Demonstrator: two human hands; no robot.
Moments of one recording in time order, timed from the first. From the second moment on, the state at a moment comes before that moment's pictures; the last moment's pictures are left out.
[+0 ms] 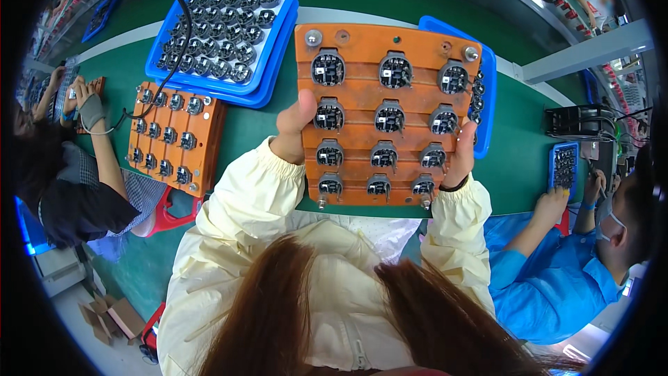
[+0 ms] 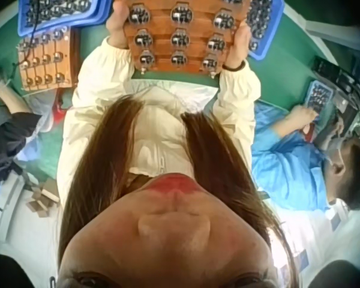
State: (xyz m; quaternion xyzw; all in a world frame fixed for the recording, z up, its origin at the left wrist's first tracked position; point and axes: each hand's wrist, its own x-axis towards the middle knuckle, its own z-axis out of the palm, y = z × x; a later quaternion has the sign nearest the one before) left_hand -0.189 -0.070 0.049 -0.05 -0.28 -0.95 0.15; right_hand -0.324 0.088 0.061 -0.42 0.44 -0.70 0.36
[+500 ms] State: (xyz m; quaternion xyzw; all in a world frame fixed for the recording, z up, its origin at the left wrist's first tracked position) left_hand -0.188 -0.069 0.043 -0.01 -0.28 -0.94 0.18; right_hand -0.317 0.088 0.062 -0.33 0.46 -0.71 0.41
